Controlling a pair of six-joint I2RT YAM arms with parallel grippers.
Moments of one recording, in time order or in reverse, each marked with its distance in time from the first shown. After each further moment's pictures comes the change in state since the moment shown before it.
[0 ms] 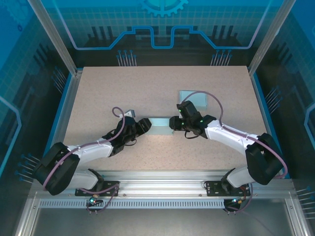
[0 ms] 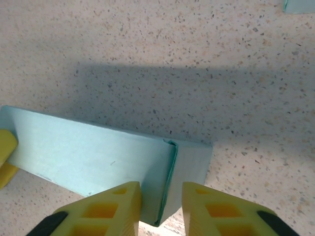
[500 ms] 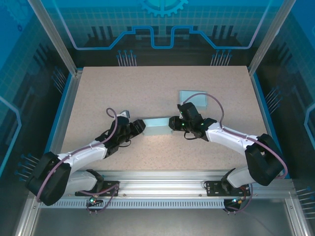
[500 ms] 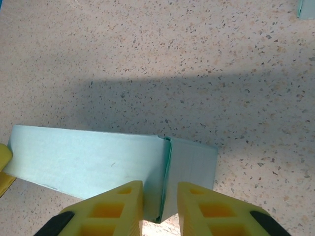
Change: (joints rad) left arm 0.069 -0.122 -0.027 -0.121 0.053 0.047; right arm -0.005 -0.010 -0.060 0.117 -0.022 0.032
